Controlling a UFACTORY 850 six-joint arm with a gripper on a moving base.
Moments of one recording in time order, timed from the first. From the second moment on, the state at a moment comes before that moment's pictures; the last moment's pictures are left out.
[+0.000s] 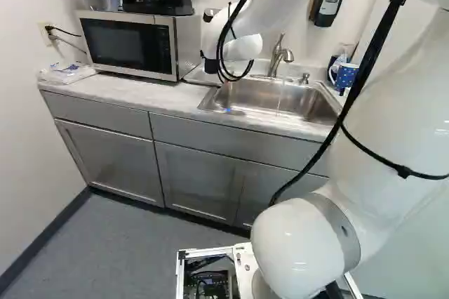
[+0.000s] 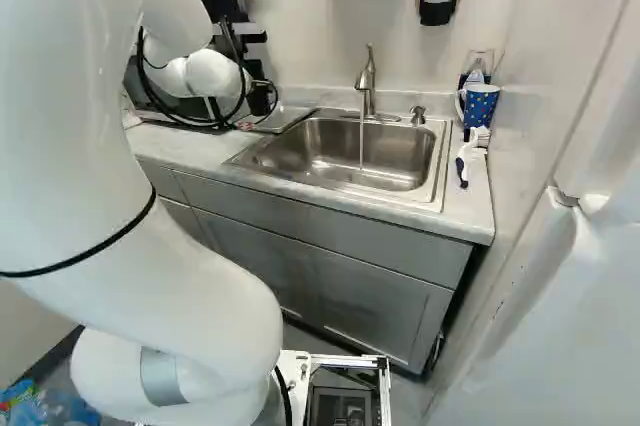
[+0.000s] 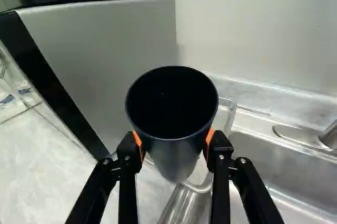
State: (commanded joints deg) arm 10.9 1.2 -48.7 2.8 23.1 0.0
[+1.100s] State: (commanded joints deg) arm 1.4 -0.1 -49.9 3.6 18.3 0.0
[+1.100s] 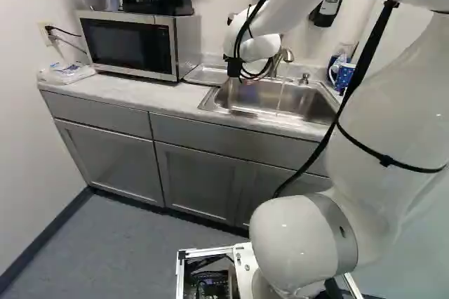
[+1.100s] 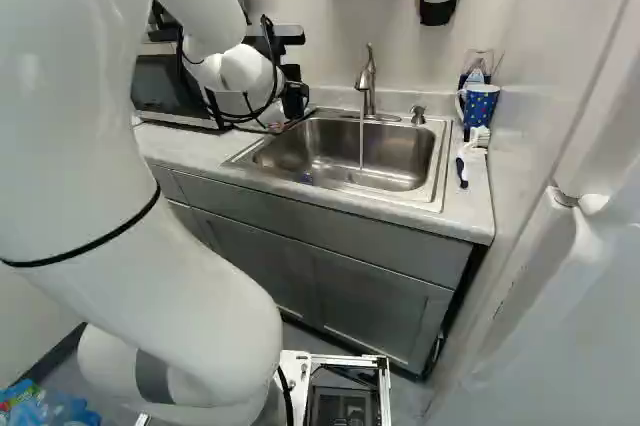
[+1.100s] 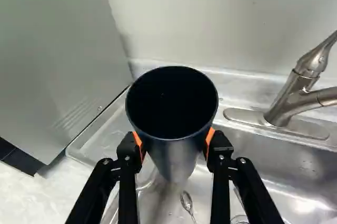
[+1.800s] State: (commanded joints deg) arm -4.7 1.7 -48.2 5.0 11.9 0.0
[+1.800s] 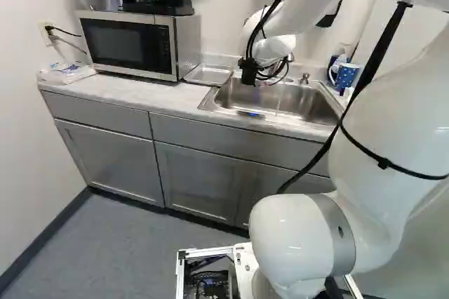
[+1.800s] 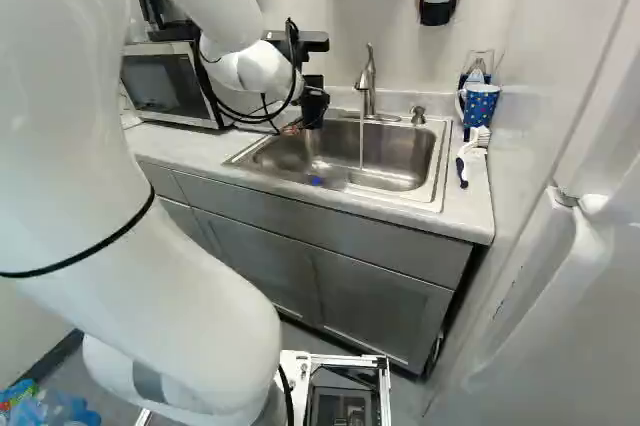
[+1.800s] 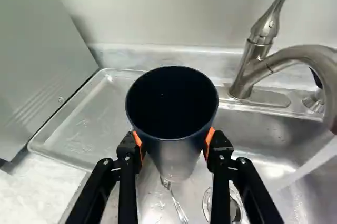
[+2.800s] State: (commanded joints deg) arm -7.0 0.8 -46.8 5.4 10.5 0.0
